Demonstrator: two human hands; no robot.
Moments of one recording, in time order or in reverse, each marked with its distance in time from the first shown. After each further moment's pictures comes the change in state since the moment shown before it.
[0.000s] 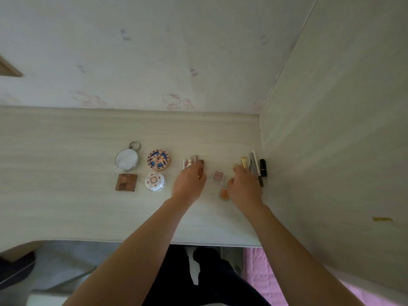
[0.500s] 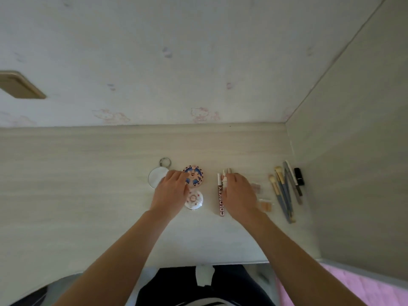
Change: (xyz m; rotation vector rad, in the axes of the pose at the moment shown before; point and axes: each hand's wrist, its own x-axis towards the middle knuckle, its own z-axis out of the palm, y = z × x) left_hand 0.033 -0.135 -0.109 0.357 0.065 0.365; right_hand 0.007 -0.119 0.059 -0.191 -0.025 -0.150
